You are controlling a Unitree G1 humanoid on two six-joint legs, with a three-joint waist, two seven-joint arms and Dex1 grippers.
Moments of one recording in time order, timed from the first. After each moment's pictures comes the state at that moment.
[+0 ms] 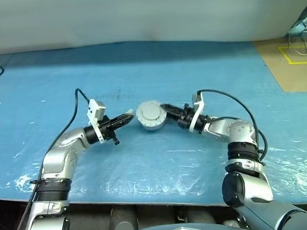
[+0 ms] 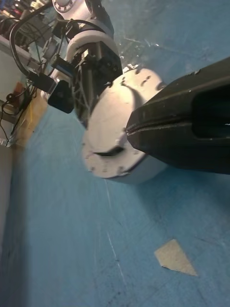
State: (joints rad) left arm -0.32 0.41 0.10 0.06 -0.62 0.52 -0.96; right arm -0.66 -0.09 -0.55 0.42 0.91 1.28 0.42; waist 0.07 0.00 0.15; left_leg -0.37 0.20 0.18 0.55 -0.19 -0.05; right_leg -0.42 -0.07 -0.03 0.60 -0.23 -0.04
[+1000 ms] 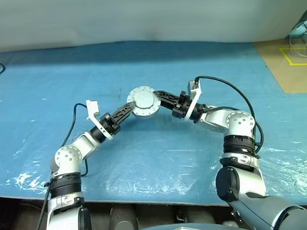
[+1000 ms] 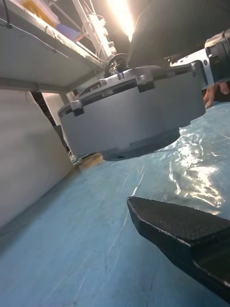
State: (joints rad) left arm -0.40 0.19 0.31 0.17 -1.00 0.93 -0.71; right arm -0.70 -0.04 -0.51 0.32 1.02 1.33 0.34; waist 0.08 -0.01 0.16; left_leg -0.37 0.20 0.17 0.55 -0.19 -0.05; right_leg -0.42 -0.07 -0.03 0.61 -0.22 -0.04
